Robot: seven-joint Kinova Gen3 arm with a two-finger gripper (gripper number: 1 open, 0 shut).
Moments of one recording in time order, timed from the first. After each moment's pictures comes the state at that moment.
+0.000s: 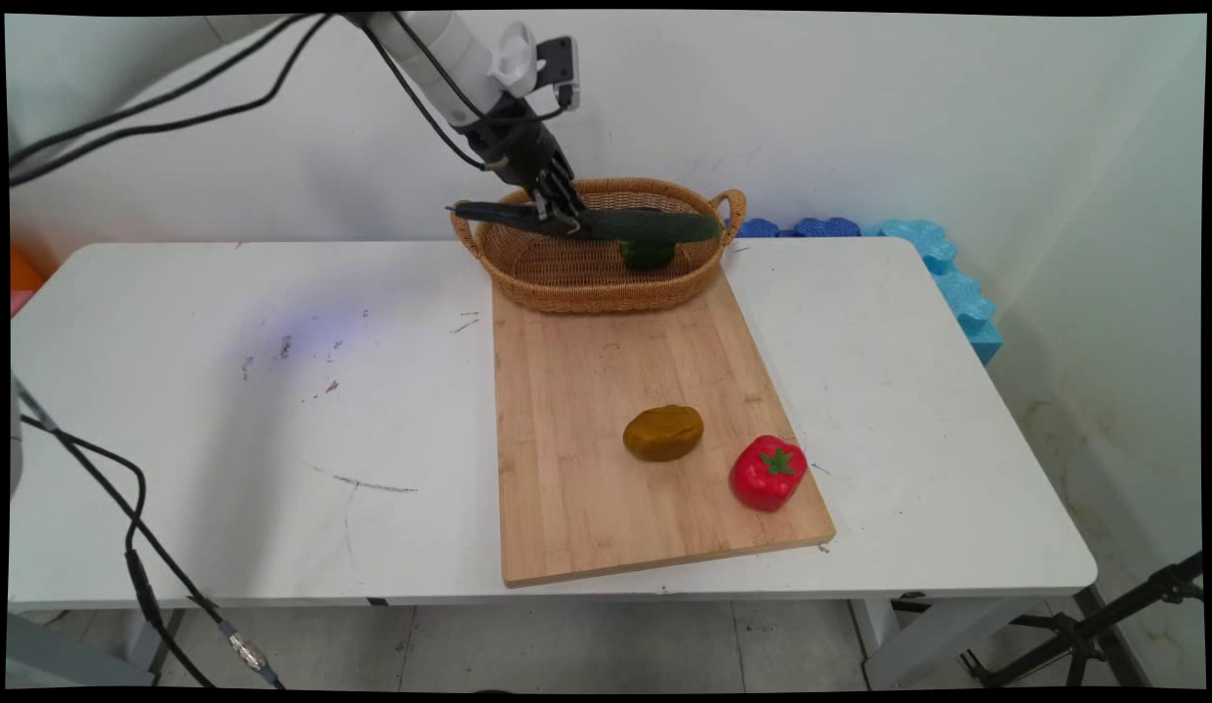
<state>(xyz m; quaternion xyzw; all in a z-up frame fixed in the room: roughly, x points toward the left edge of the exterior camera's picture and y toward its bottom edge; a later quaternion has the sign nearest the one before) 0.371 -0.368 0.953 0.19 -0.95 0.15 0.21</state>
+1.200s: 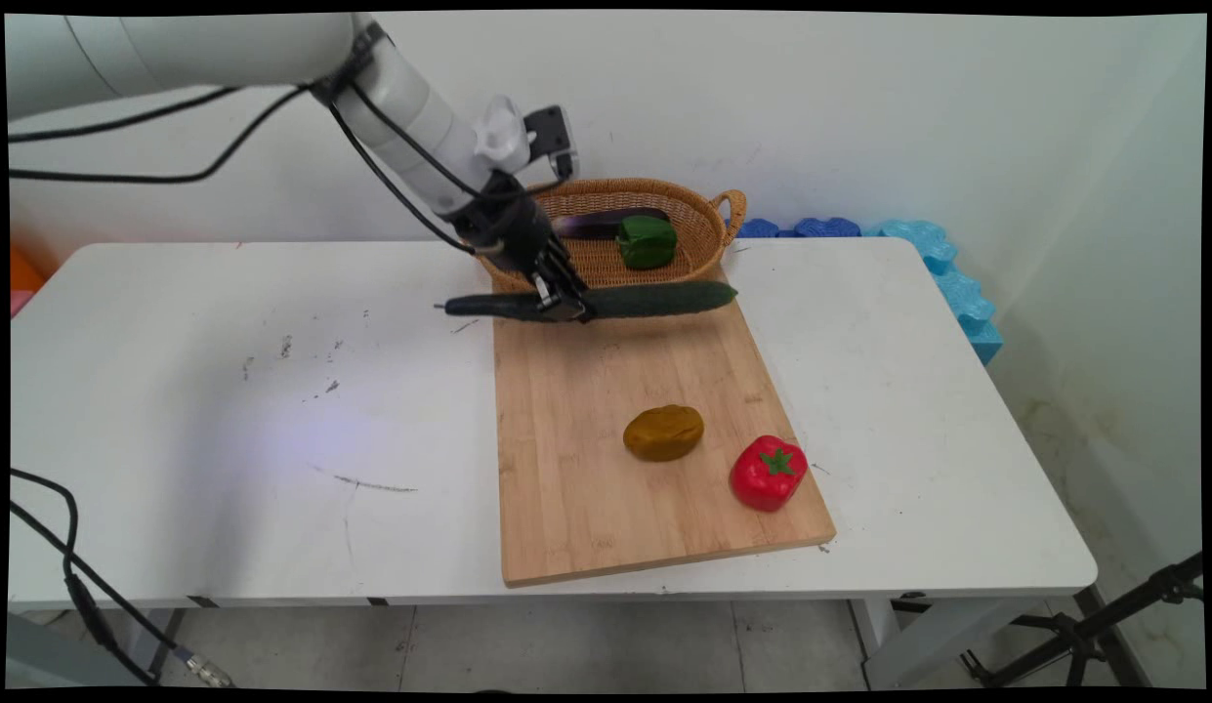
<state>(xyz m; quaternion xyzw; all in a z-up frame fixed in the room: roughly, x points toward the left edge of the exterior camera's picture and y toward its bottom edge) 0.334 -0.268 0.919 0.27 -0.93 0.11 0.23</state>
